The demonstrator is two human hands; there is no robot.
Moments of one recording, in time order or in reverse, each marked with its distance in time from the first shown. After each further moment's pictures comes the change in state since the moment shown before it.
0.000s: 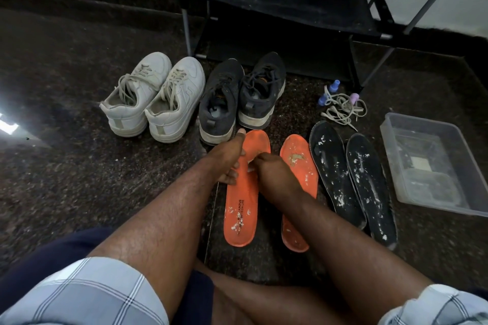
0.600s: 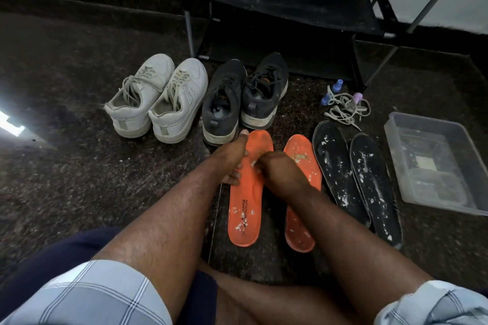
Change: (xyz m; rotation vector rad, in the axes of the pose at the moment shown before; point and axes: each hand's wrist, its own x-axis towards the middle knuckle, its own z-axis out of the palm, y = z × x) left_hand -0.001 -0.001 0.001 -0.003 0.003 -0.001; right_hand 0.006 0.011 -0.007 0.018 -0.073 -0.005
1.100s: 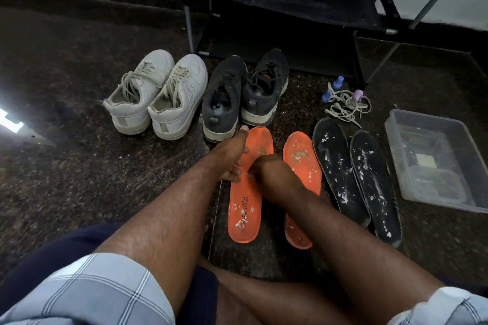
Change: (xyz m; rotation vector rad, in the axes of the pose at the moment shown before) left_hand 0.001 0.000 -0.001 -0.019 -0.014 -0.013; right_hand -0.009 -0.015 0.010 -0.002 -0.047 -0.058
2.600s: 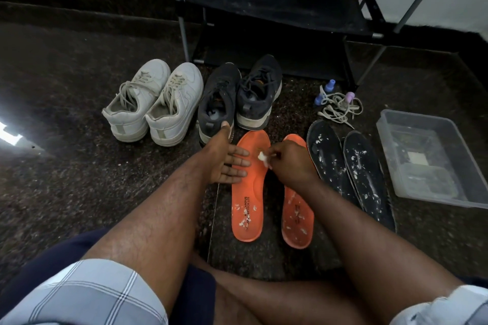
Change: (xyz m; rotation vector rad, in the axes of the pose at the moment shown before) left_hand -0.008 0.008 -0.017 -0.116 -0.149 -0.091; right_hand -0.006 0.020 -0.040 0.346 0.237 0.359
